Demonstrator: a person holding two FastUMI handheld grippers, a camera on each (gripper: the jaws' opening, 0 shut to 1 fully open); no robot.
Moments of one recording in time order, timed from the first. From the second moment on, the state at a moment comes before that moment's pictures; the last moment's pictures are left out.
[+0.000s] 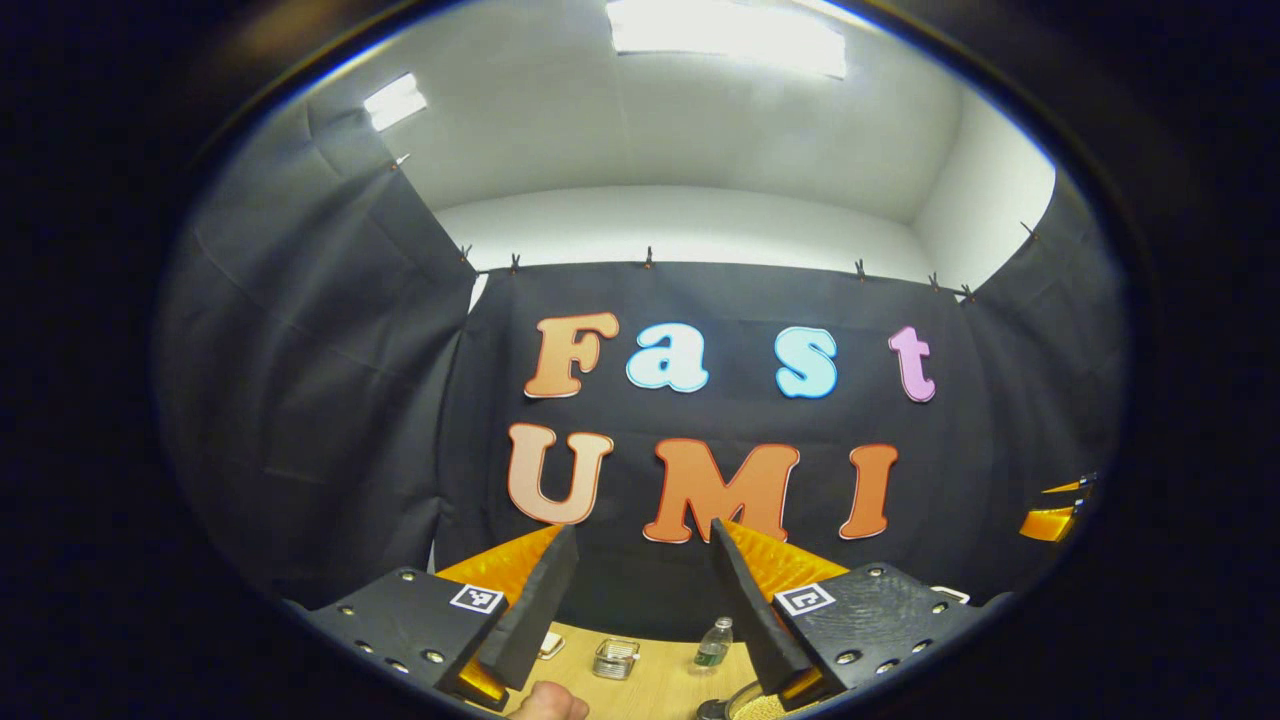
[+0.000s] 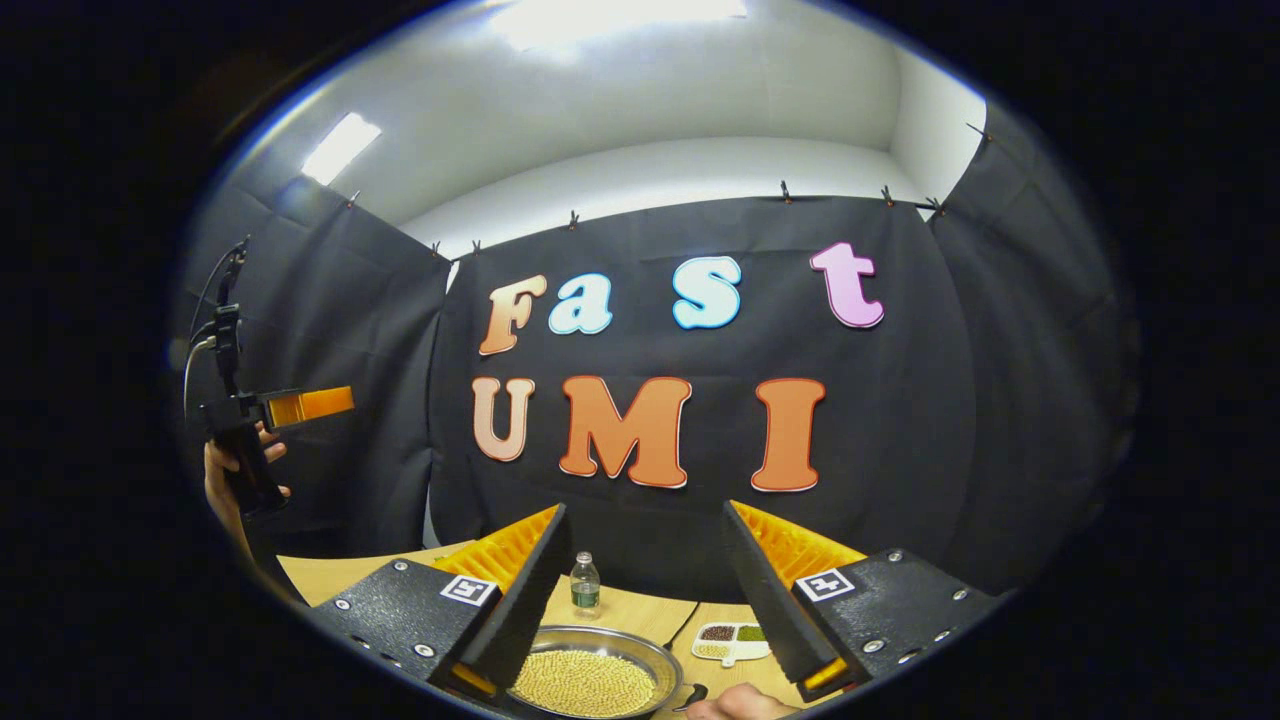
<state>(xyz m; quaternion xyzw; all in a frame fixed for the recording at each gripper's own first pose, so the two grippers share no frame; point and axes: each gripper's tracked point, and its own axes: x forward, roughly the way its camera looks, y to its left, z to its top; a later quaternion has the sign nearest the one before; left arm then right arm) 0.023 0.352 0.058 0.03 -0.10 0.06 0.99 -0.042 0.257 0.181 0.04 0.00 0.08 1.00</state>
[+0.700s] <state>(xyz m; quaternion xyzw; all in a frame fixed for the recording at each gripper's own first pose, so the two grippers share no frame) 0.025 0.359 0.046 0.05 -0.08 0.07 0.99 -0.044 0.252 0.202 0.03 -0.04 0.08 1.00</state>
